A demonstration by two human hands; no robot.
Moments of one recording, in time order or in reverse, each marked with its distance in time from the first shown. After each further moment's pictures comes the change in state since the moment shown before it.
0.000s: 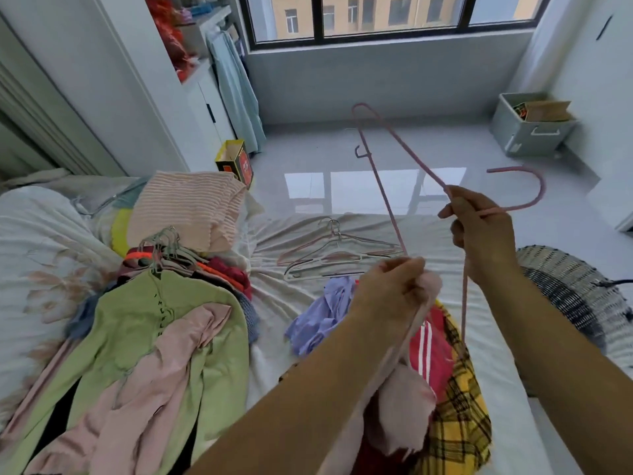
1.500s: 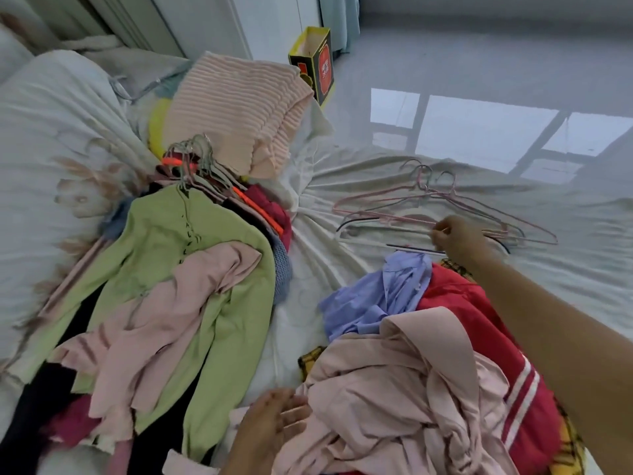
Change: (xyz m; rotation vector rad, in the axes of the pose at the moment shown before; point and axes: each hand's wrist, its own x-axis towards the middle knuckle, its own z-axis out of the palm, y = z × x) left_hand 0.058 -0.140 -0.291 -0.023 0.837 -0.228; right_hand 0.151 0.300 0.152 -0.940 -0.628 0.187
